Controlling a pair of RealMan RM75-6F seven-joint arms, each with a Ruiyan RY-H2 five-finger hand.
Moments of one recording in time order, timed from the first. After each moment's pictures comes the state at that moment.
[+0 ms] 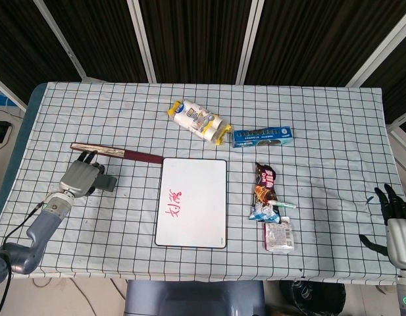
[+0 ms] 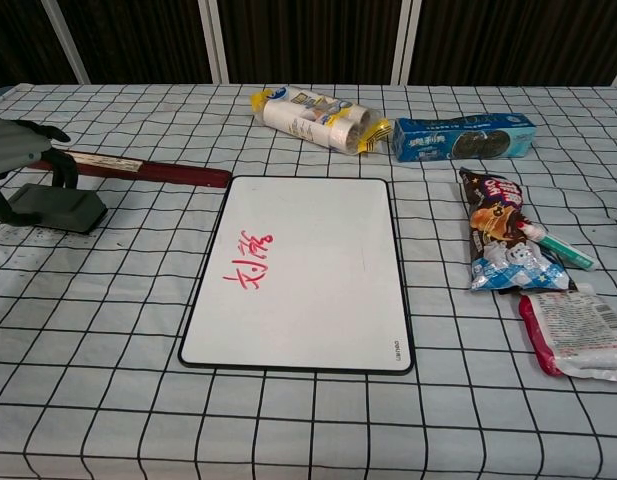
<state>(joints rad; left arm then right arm) -0.65 -1.42 -0.05 -1.15 1.30 0.85 0.28 0.03 -1.11 0.11 -1.63 -1.43 1.53 -0.09</state>
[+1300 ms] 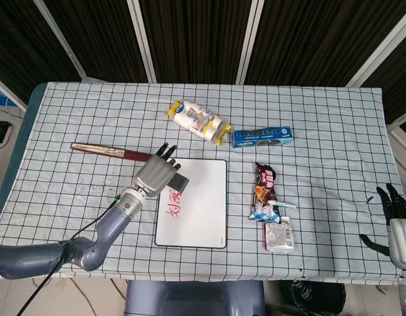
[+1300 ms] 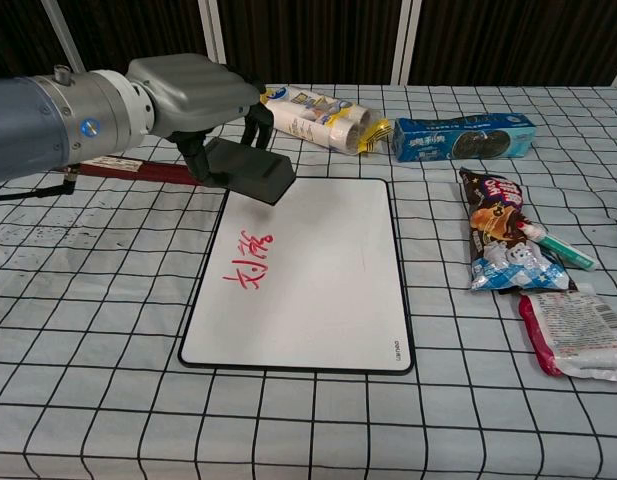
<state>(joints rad) -0.97 -1.54 -0.18 -1.55 0.93 0.90 0.88 0.03 -1.10 0.11 -1.63 -1.44 1.54 -0.07</state>
